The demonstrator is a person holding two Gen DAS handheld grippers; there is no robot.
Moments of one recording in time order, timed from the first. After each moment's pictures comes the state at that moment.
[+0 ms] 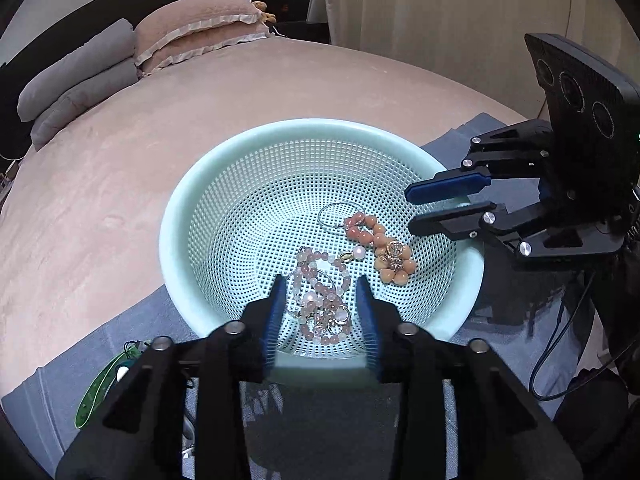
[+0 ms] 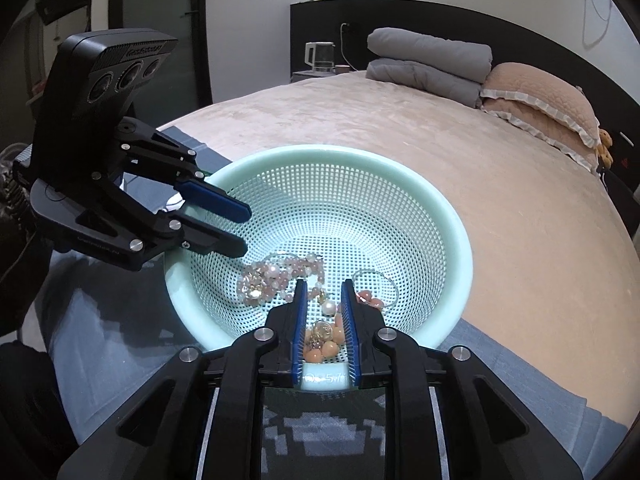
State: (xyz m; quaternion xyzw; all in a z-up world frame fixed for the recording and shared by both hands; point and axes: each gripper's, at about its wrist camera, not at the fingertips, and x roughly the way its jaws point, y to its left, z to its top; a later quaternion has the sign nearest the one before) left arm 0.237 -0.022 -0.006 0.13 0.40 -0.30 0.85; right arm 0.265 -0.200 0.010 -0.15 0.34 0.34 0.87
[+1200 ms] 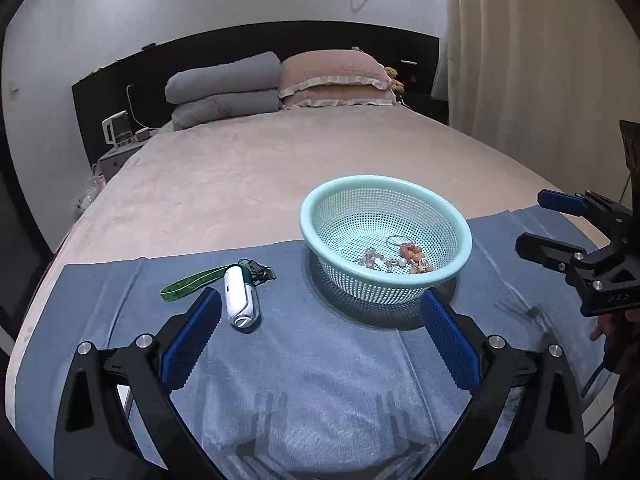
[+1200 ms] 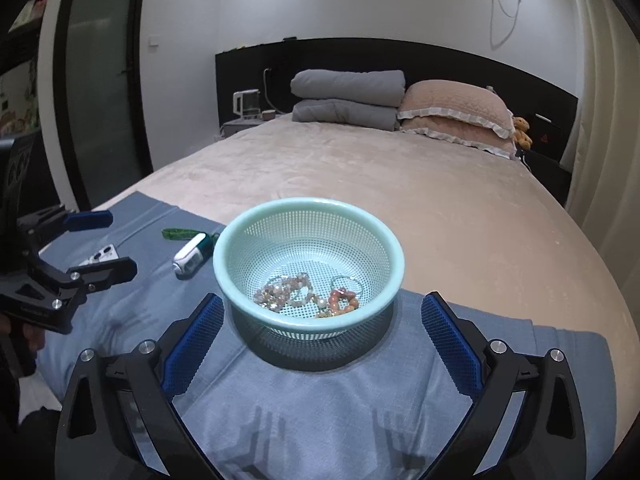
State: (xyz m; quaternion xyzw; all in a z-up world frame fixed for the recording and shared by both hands) left arm 0.098 0.022 0.049 0.04 0.30 -0.07 0.95; right arm 0.163 -0.229 0.071 -0.04 0.27 0.21 0.94
